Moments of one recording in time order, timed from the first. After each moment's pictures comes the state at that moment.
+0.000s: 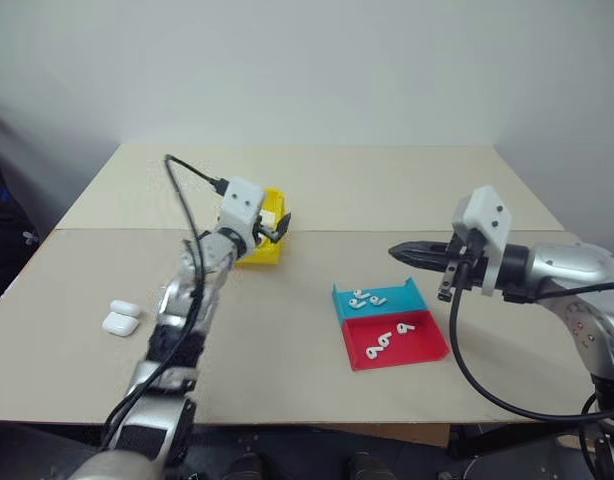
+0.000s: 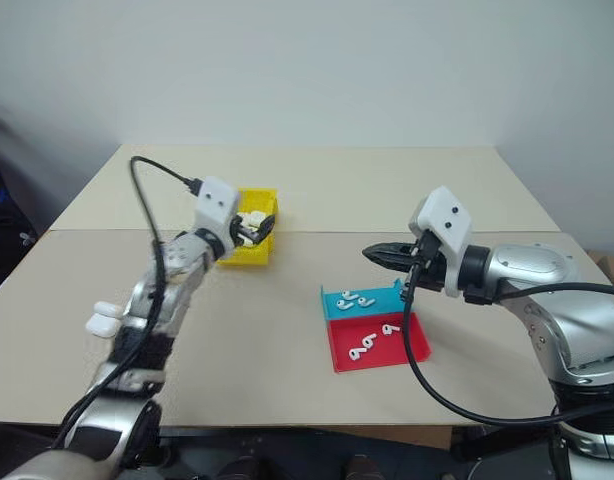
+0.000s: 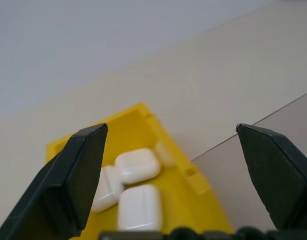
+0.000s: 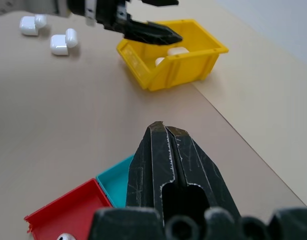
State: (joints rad) left arm -0.65 0.38 -0.01 0.01 -0.15 0.37 -0.49; right arm -0.50 -0.87 -0.11 -0.41 0.57 0.73 0.87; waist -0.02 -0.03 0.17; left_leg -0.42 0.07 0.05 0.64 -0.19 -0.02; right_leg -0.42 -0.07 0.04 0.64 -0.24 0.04
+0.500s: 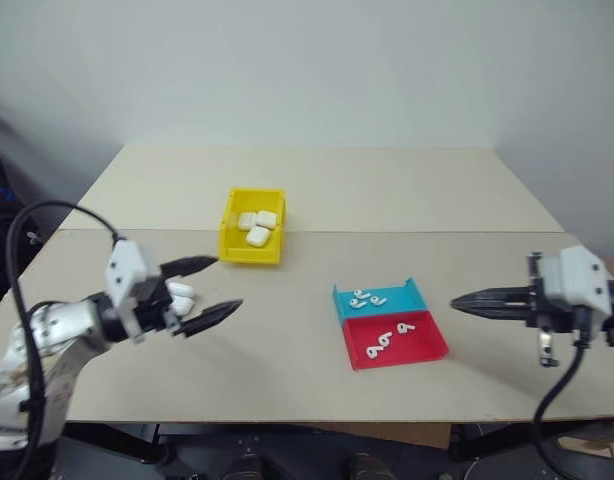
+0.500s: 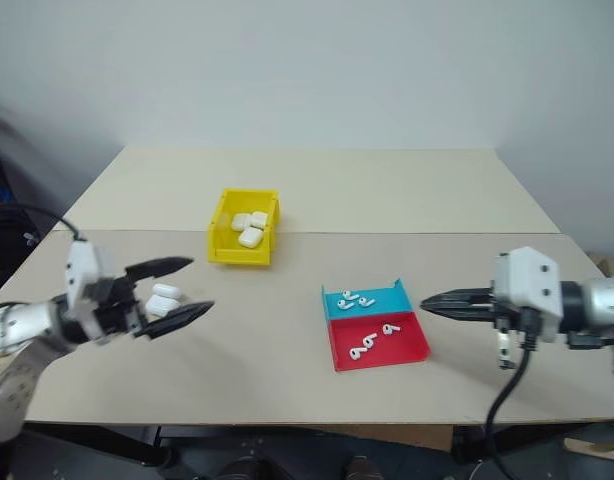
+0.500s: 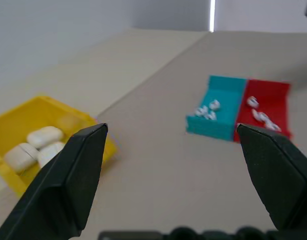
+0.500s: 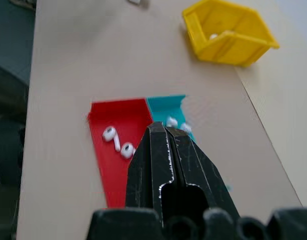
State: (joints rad) left arm -0.04 0.79 0.40 -0.43 -0.64 0.46 -1.04; right arm -0.13 -1.08 -0.42 -0.25 0.53 0.17 1.42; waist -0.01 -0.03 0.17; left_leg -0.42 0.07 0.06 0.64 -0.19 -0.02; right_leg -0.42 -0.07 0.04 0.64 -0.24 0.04
